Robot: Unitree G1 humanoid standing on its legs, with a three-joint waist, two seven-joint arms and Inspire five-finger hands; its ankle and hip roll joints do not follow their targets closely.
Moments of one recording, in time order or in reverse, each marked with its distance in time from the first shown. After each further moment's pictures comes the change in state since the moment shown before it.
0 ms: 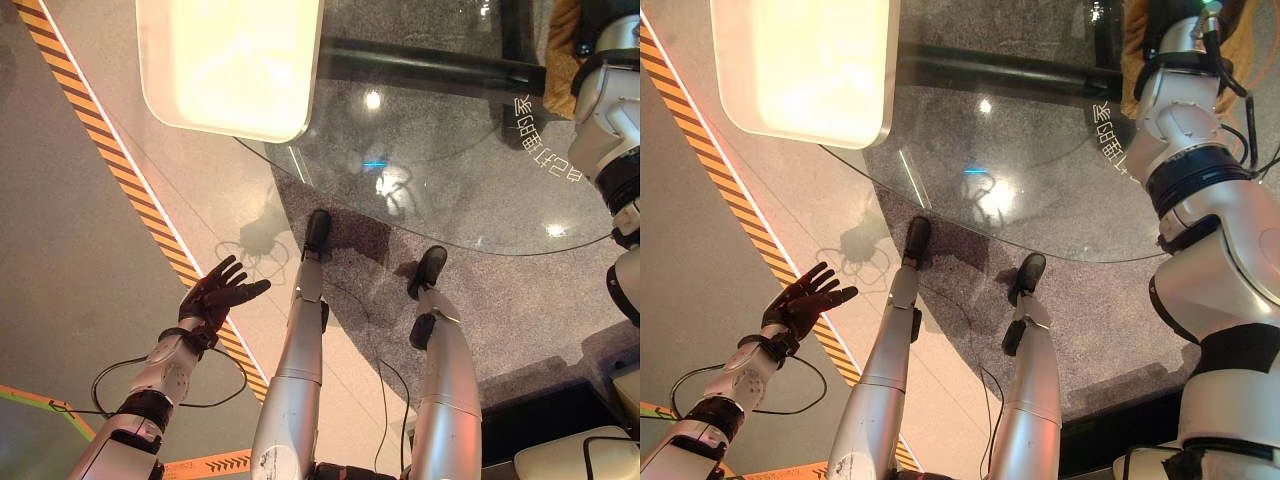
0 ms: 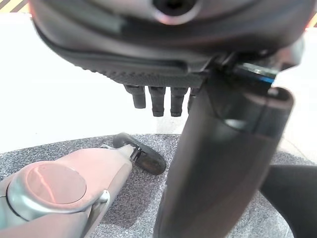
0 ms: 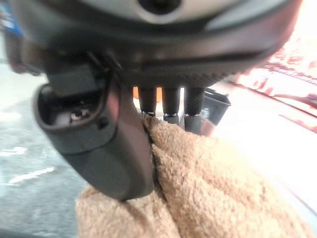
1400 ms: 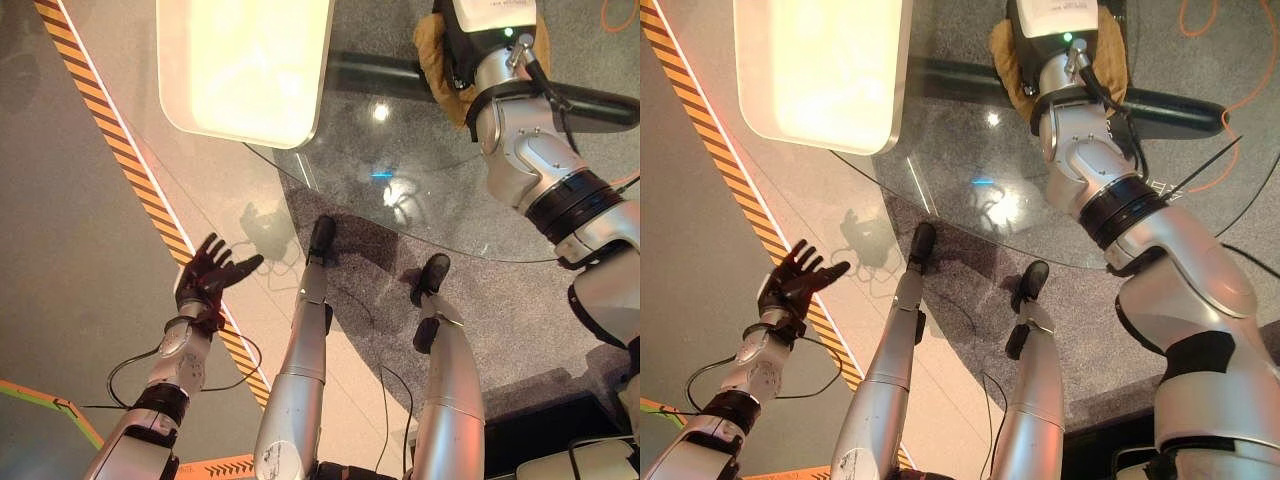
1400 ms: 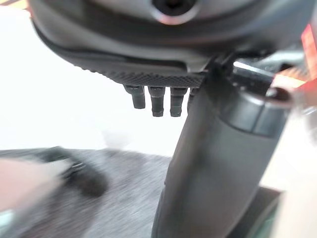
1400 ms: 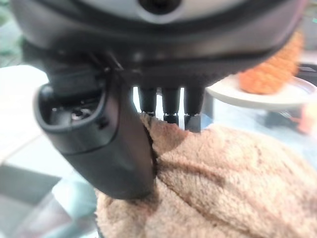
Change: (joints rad) left arm -0.048 -0.069 0.090 -0.067 0.024 -0.176 0.249; right arm 0.143 0.121 -0.106 -0.313 -0.012 0.010 0.035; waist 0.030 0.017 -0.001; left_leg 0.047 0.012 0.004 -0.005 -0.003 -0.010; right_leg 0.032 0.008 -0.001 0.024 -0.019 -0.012
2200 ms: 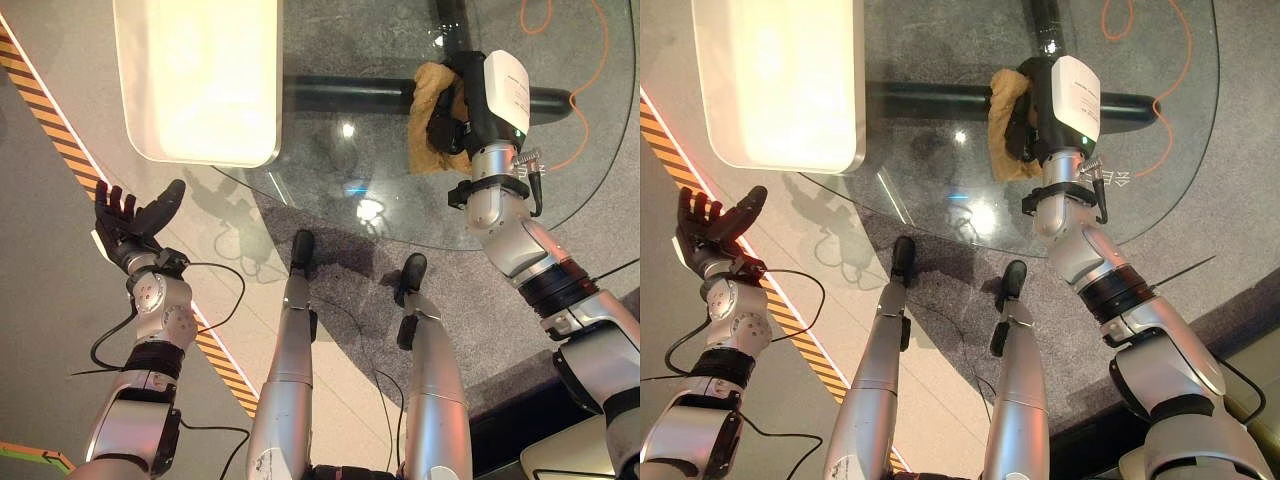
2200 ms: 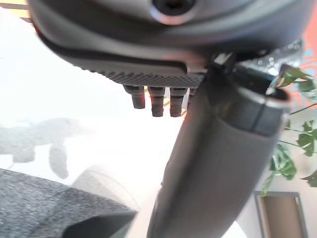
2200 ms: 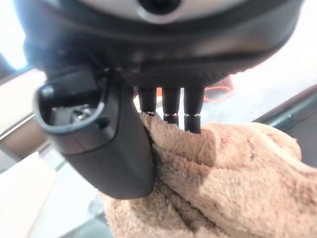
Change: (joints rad) left arm -0.170 0.008 0.189 -0.057 0.079 -0.145 0.410; right arm 0.474 0.007 -0.391 -0.343 0.220 -0.176 -0.242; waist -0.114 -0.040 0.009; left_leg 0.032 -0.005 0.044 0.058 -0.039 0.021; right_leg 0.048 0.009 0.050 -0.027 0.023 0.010
